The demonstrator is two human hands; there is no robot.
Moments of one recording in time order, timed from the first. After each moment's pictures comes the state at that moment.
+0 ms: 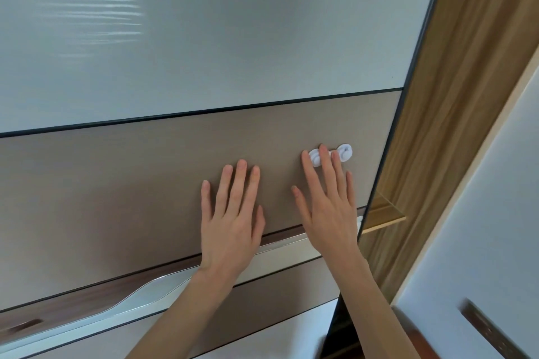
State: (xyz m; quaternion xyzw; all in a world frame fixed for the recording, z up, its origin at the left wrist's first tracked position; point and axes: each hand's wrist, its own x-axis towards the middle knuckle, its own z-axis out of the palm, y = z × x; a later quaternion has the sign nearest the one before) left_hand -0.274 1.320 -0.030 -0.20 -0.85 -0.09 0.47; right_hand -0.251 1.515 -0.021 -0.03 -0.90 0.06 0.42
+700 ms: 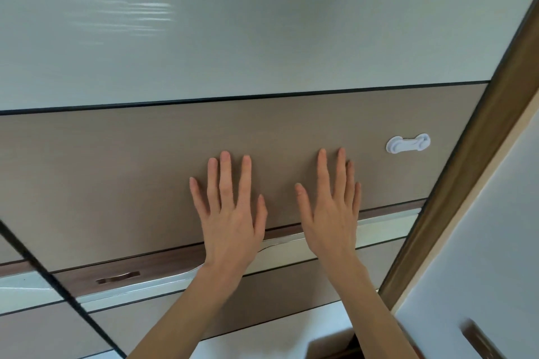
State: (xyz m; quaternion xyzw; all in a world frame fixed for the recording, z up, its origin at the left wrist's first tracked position) left_hand -0.272 1.373 -0.034 -0.11 -0.86 -0.13 0.48; right_hand -0.254 1.549 -0.031 -0.07 -0.91 0.16 0.36
